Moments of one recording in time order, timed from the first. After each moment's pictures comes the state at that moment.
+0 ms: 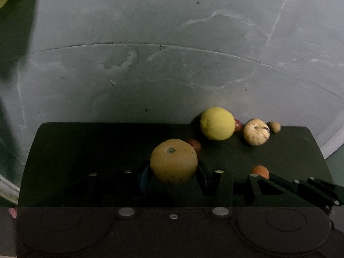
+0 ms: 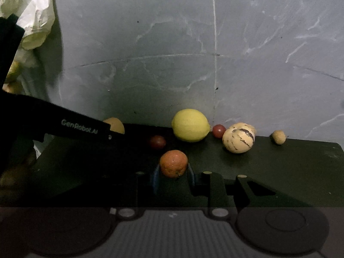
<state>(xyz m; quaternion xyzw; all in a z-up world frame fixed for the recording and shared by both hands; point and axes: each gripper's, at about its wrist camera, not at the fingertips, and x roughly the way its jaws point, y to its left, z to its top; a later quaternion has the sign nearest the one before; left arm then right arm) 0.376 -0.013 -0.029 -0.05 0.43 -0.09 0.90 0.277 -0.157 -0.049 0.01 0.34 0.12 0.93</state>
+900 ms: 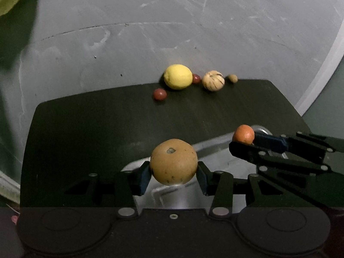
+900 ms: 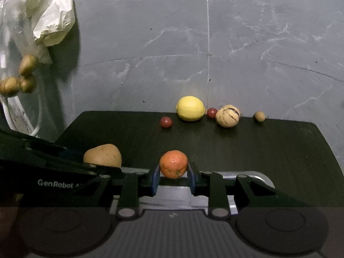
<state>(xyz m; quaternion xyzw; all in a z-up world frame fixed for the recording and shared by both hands) 0.263 -0.010 -0.025 0.01 0.44 -0.18 0.88 0.189 -0.141 -0.037 0.01 0.33 0.08 0.94</state>
